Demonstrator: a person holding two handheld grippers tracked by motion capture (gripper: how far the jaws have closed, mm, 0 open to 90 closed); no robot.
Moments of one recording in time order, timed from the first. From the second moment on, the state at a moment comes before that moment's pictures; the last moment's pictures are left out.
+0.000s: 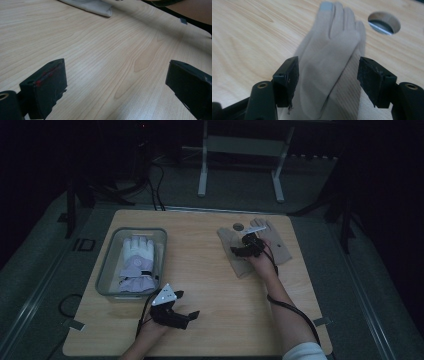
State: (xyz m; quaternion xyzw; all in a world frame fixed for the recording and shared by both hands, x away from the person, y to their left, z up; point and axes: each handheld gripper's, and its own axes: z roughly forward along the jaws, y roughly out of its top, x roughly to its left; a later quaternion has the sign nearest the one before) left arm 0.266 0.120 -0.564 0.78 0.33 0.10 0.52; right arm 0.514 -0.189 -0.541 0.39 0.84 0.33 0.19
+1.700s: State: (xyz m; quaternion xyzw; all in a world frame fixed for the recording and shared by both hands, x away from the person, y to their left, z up) left arm 0.261 0.115 -0.562 0.77 0.33 0.09 0.53; right arm 0.402 -0.171 -0.549 0.61 0.70 0.34 0.18
